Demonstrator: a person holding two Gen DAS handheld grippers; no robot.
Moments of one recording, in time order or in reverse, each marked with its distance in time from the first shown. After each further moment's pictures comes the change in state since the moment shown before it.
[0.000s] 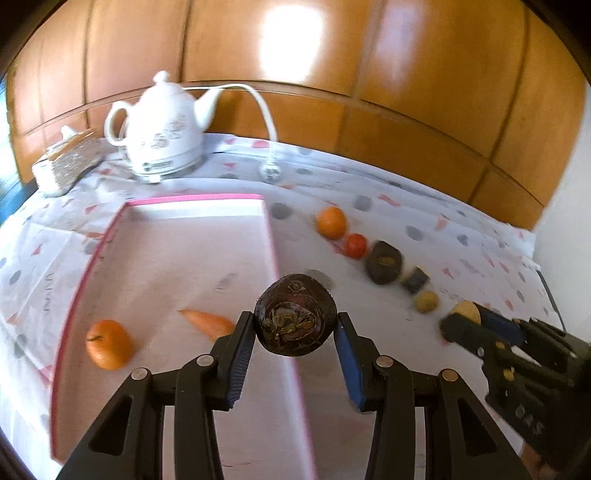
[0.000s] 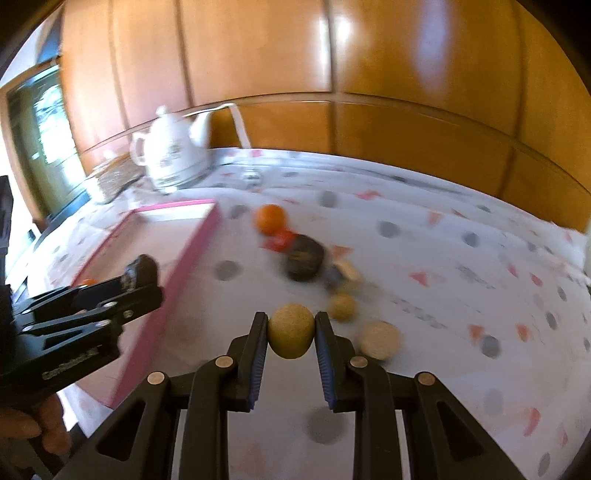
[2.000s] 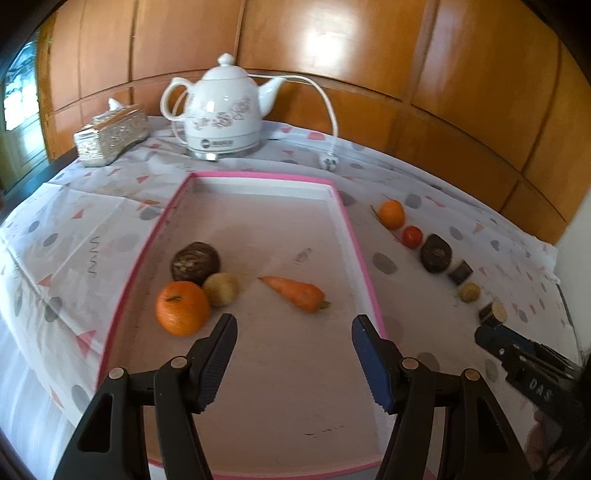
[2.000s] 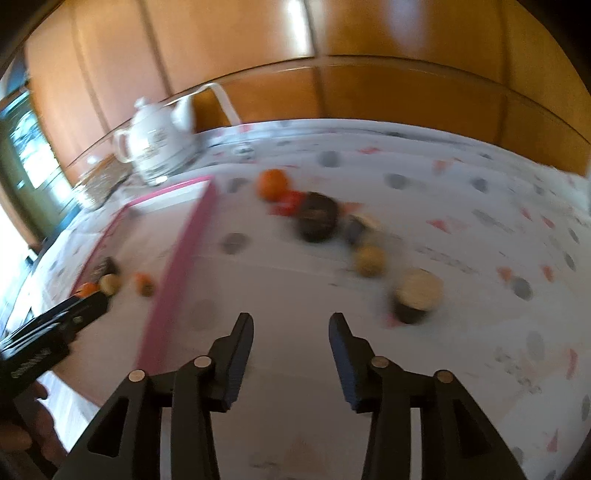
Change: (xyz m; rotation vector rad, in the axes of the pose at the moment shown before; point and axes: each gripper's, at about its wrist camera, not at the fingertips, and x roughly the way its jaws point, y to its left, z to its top) left arm -0.014 0.046 -0.023 -0.070 0.021 0.072; right arm 0.020 -0.005 -0.023 0.184 0.082 -0.023
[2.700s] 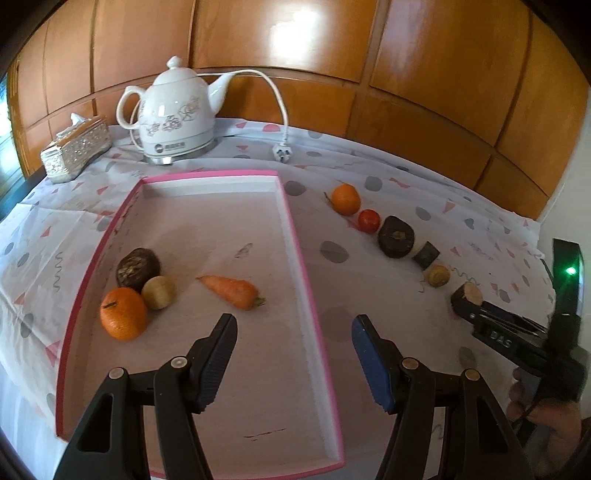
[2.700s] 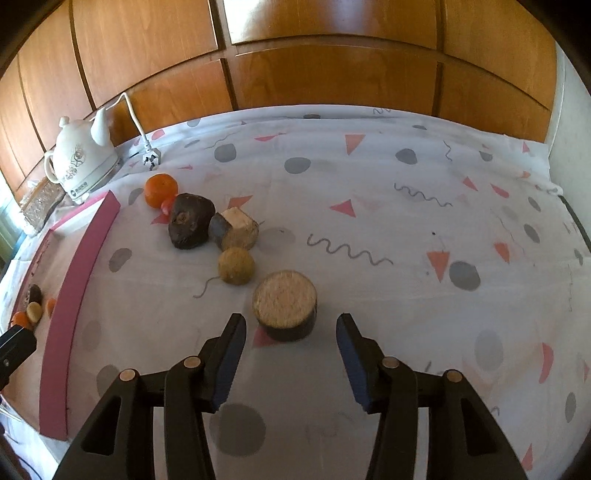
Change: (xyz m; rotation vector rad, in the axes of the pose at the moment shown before) left arm 0.008 -0.043 0.000 0.085 0.024 -0.063; right arm 0.025 -0.064 0.007 0.090 0.016 -0.162
